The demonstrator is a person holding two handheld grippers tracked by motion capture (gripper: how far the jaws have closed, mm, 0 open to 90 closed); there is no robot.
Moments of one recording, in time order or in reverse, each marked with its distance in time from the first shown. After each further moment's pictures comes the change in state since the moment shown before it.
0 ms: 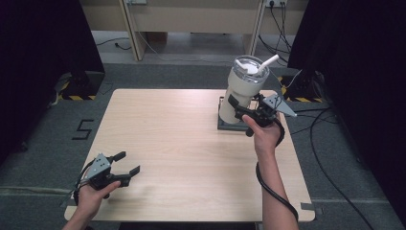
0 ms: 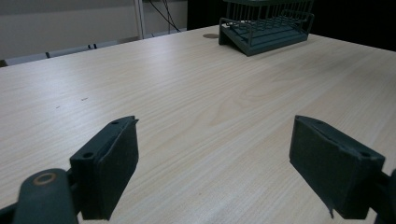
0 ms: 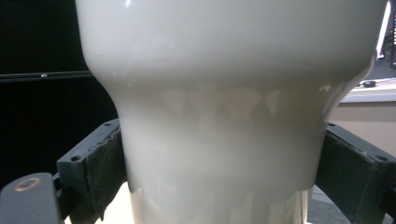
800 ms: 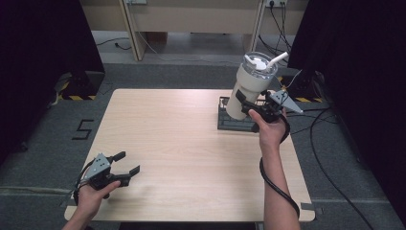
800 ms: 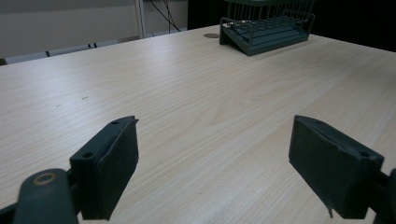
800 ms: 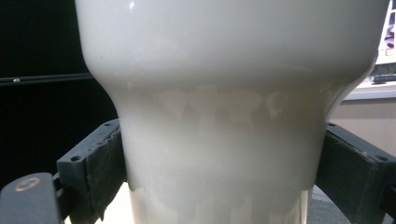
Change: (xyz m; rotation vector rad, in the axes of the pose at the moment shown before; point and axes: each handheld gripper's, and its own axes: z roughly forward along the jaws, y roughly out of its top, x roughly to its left) left arm 0.001 -0.001 0.000 -0.001 0.000 -0.007; right arm -0.023 0.005 0.000 -0.008 -0.062 0.005
